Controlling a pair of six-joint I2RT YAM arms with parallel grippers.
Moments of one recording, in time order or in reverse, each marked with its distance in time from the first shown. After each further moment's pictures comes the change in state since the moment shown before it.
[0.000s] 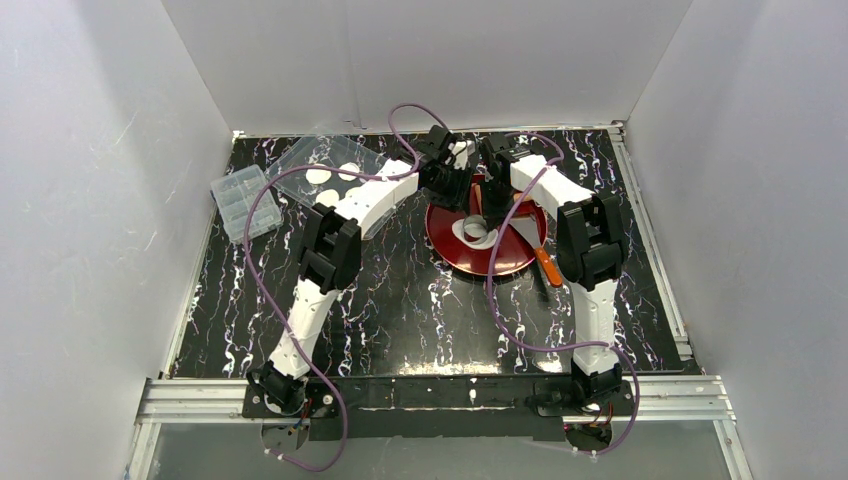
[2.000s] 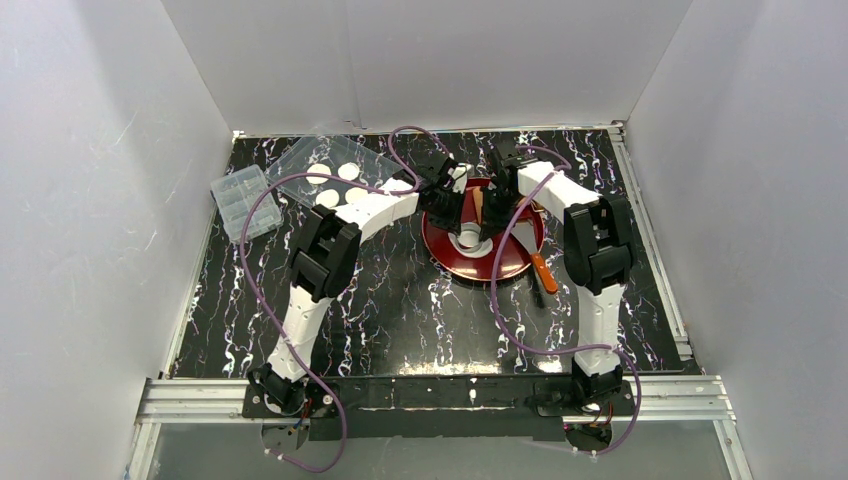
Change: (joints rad) left arm -0.039 -0.113 -0.333 0.179 -0.048 0.023; right arm -0.027 -0.059 -0.131 0.054 -0.203 0.111
